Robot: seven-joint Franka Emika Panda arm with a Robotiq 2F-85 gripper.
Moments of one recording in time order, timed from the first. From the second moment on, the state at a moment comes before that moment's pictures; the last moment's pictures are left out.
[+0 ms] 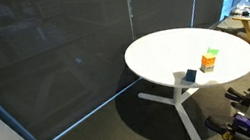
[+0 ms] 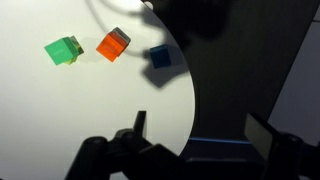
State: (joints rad) arm -0.07 -0.51 -0.18 -2.35 -0.01 1.96 -0.30
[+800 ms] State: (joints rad) arm -0.09 -0.42 -0.10 -2.36 -0.04 2.01 0.03
